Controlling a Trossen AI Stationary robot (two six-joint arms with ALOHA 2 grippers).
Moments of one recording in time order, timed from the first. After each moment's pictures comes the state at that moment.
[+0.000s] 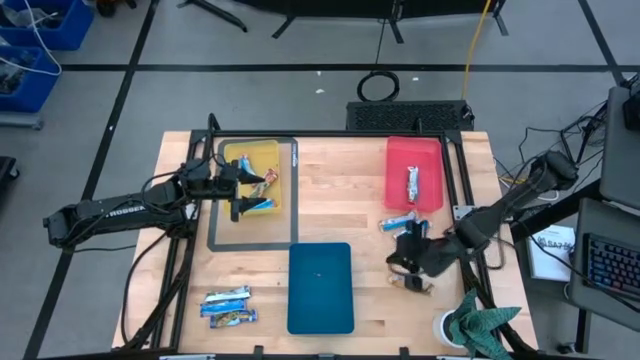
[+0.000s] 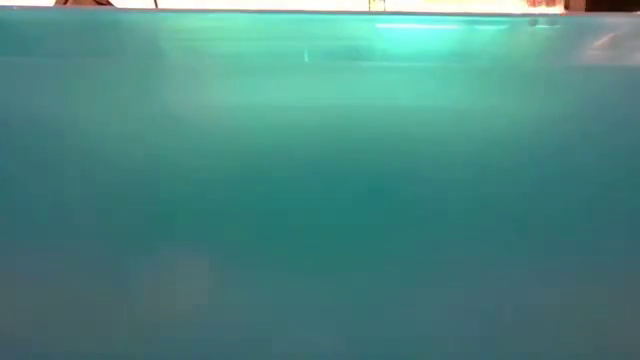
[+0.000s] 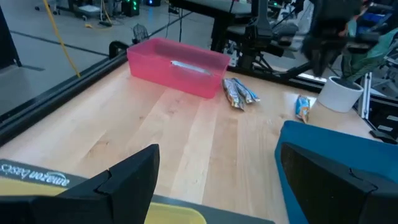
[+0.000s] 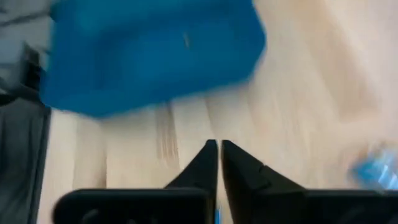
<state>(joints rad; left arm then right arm) 0.43 0.63 0.25 0.15 0.34 -0.11 0.59 1.13 0.73 -0.47 0.34 0.71</state>
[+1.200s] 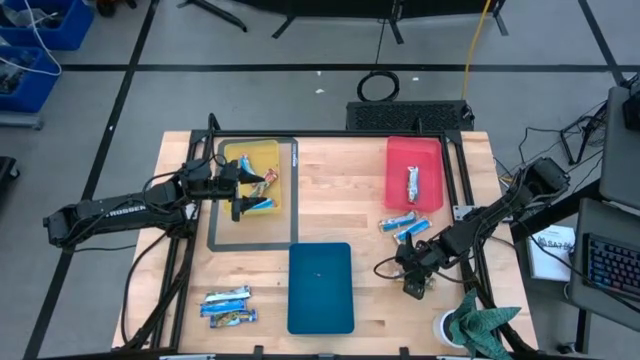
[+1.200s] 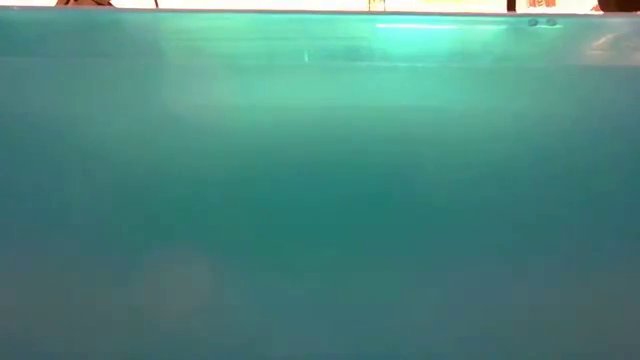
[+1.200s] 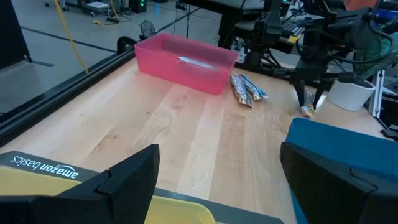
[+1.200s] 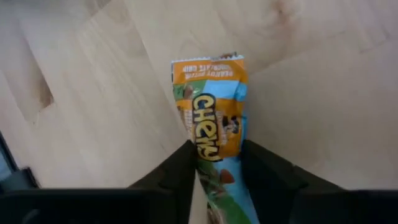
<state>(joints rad) 0.43 0.63 0.25 0.13 0.31 -0.11 0.58 1.34 0.51 -0.36 -0.10 1.06</state>
